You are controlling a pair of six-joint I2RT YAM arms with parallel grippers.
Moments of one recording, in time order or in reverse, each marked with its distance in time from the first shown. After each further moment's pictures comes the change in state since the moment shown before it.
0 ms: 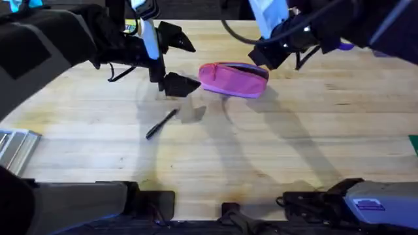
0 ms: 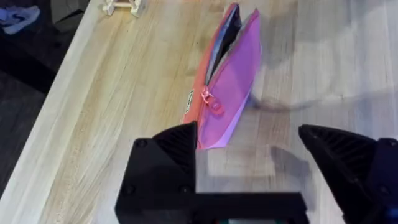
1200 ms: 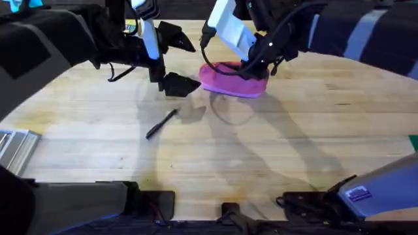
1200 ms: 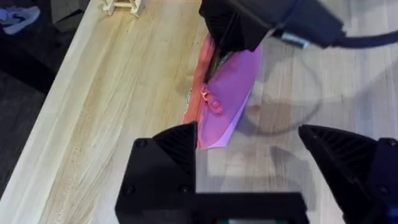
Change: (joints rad) left arm 0.000 0.000 0.000 0.001 0.000 0.000; right arm 0.000 0.240 0.000 0.093 -0.069 -0.316
